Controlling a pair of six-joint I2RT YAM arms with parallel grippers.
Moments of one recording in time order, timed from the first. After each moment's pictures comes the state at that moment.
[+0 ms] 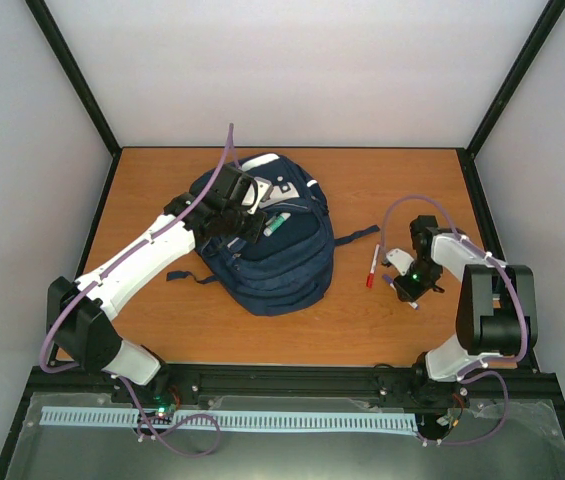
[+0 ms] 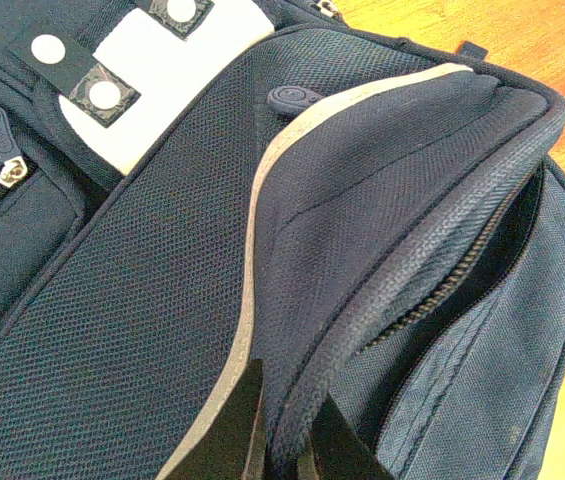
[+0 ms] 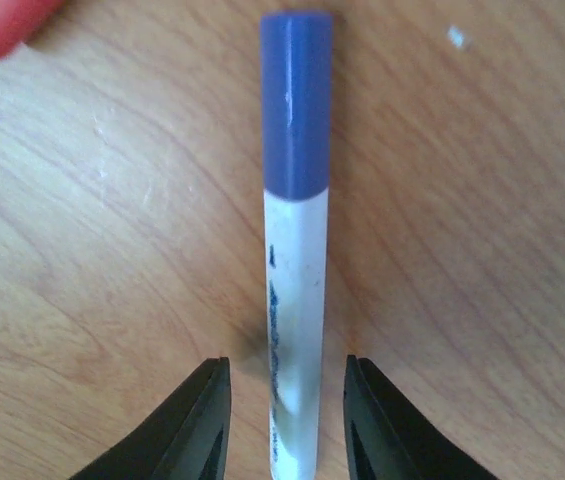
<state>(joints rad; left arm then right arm) -0.61 1.48 1.35 -0.76 0.06 -0.18 -0.01 1.56 0.85 -0.89 -0.06 -0.70</state>
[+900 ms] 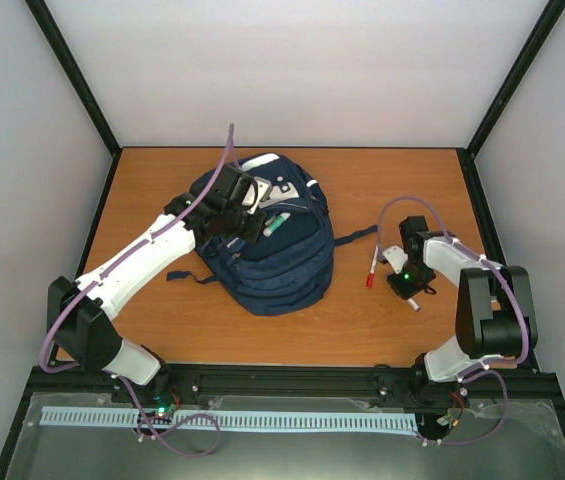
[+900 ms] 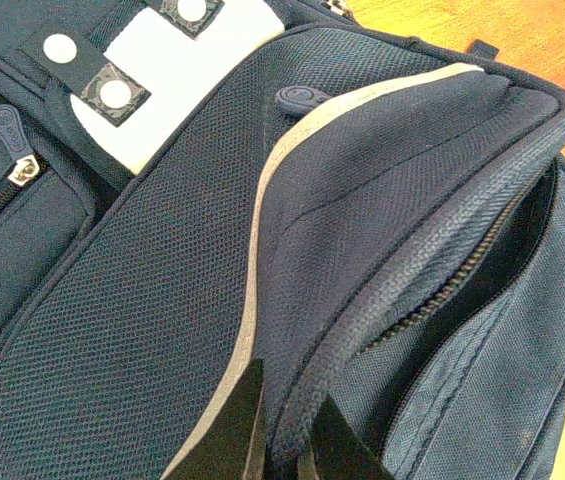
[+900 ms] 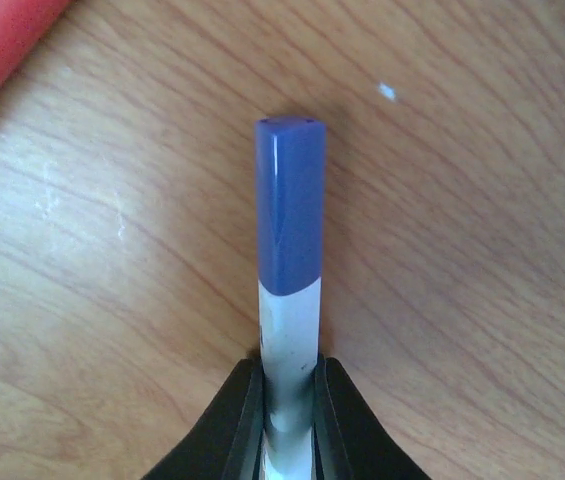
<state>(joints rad) -0.61 1.48 1.35 -0.76 0.04 -0.18 0.08 1.55 0.82 -0.78 0.03 -0.52</state>
